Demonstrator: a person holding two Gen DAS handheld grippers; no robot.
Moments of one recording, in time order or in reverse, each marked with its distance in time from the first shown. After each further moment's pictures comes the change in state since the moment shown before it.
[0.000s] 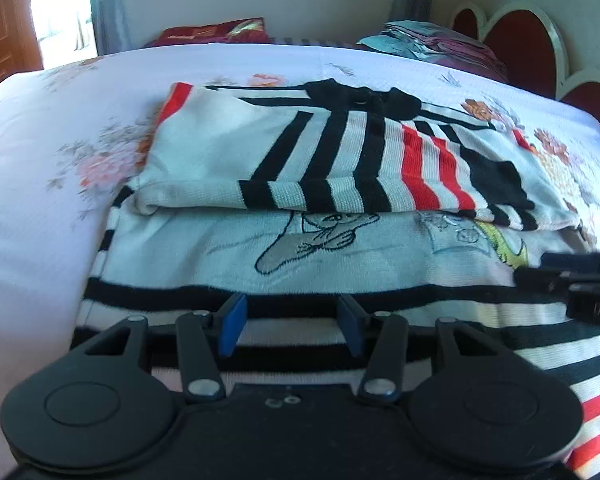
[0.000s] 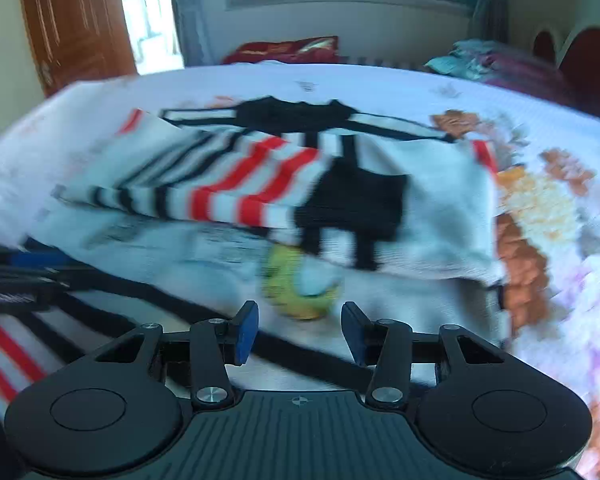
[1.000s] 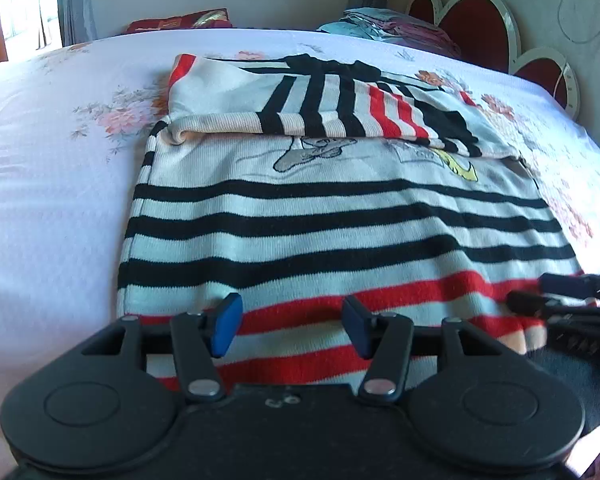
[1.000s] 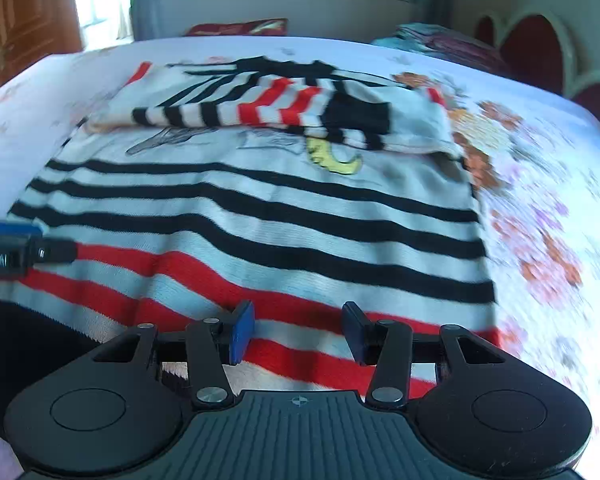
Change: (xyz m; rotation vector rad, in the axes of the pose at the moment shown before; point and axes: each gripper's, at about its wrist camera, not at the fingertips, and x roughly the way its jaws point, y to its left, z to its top) left arm -0.055 0.043 -0.065 0.079 0.029 -0.122; right arm -0.062 0.091 -0.086 0.068 0.036 -0.246
